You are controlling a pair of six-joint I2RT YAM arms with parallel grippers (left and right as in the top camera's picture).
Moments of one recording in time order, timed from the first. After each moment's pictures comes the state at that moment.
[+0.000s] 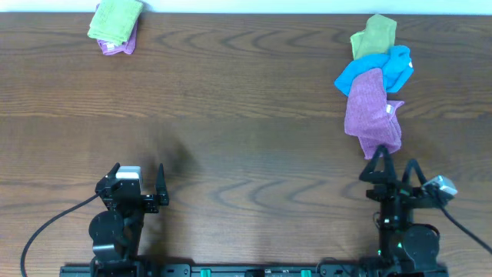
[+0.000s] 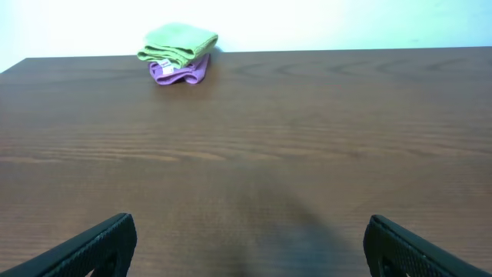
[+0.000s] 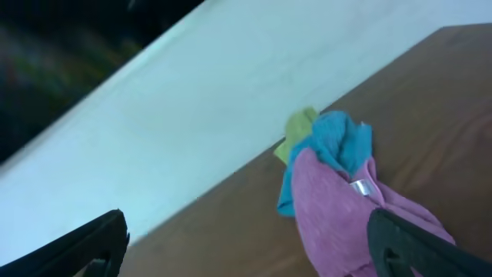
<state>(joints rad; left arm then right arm) 0.06 0.03 0.11 -0.35 0.09 0.04 0.08 0.06 0.16 -0.09 0.26 0.66</state>
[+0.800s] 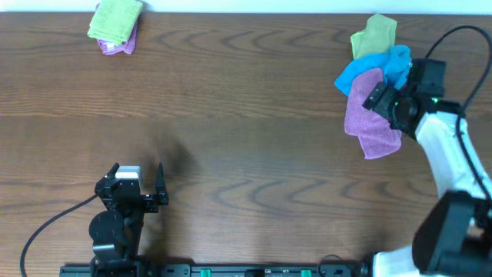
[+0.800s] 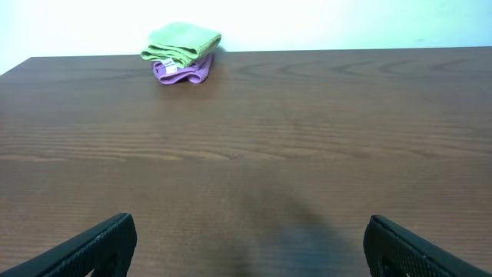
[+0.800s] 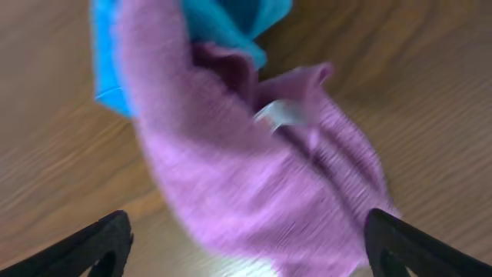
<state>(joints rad) 0.06 0.03 0.11 -0.35 0.08 0.04 -0.18 1.67 1.17 -0.60 0.02 0.44</state>
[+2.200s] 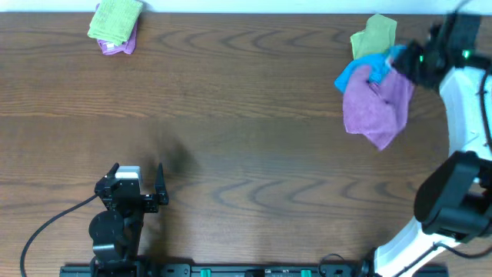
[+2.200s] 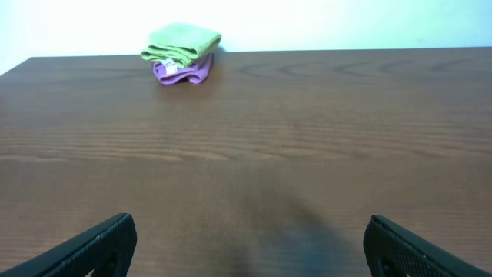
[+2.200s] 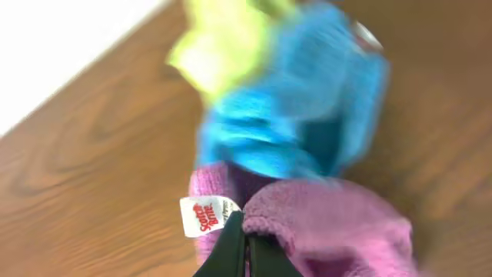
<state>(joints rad) 0.06 0.03 0.11 -0.35 0.08 0.04 -0.22 1.91 1.72 -0.74 -0.20 0.37</state>
